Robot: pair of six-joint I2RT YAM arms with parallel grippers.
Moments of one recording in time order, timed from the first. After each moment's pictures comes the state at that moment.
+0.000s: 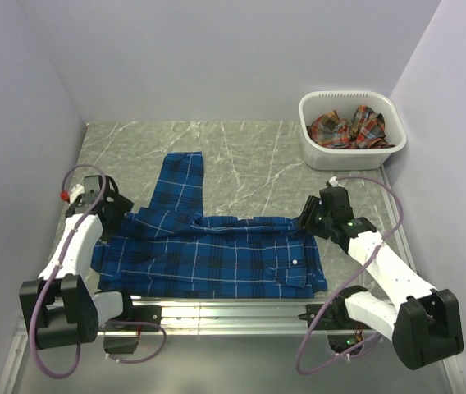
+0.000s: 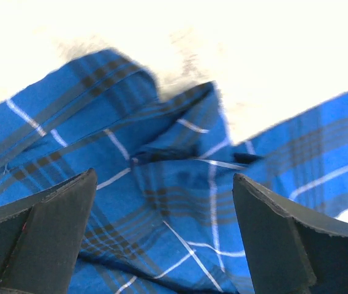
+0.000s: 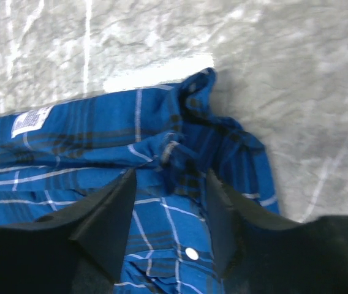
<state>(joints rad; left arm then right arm) 0.13 1.17 0.75 -0.63 -0.23 -0.93 0.26 1.04 0.60 -0.42 -0.01 0.60</state>
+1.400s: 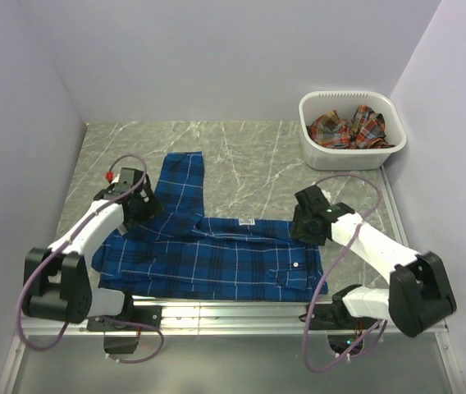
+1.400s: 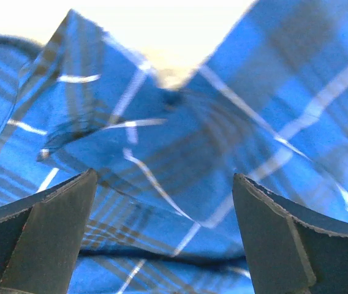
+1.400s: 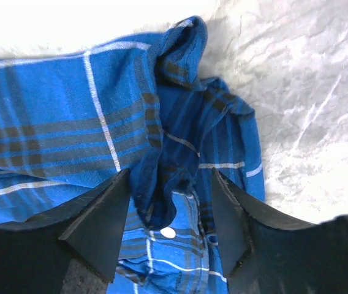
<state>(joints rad) -0.14 1.33 0.83 -0.63 -0.22 -0.70 0.44 1.26 0.73 -0.68 0.19 0.62</state>
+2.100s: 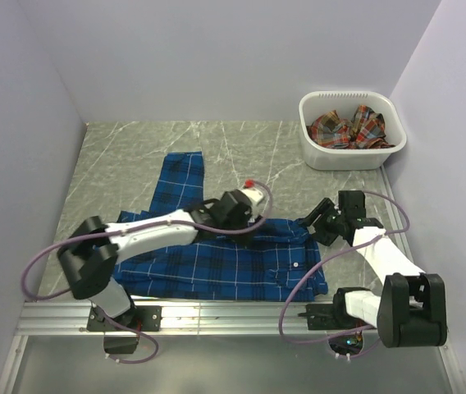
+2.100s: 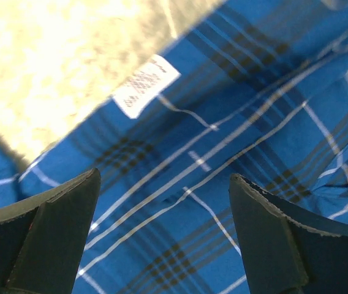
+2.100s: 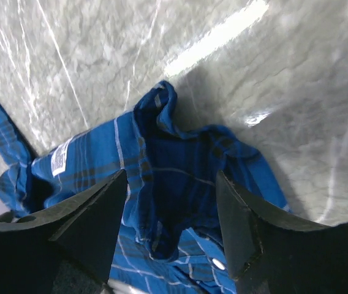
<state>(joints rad) -0.97 1.57 1.08 -0.34 -0.20 -0.23 0.01 1.14 0.54 -0.37 -0.26 0.80</state>
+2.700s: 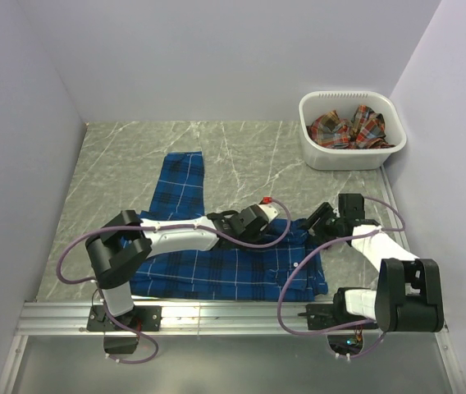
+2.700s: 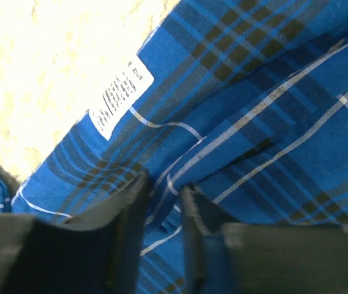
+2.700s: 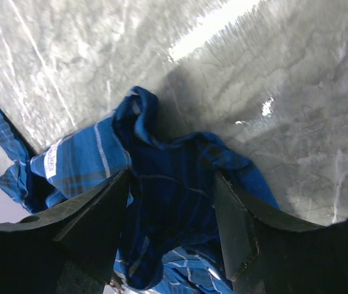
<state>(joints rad) -1.08 1.77 1.12 -0.29 -0.33 -0.12 -0.03 1.23 0.50 -0.29 -0.34 0.81</state>
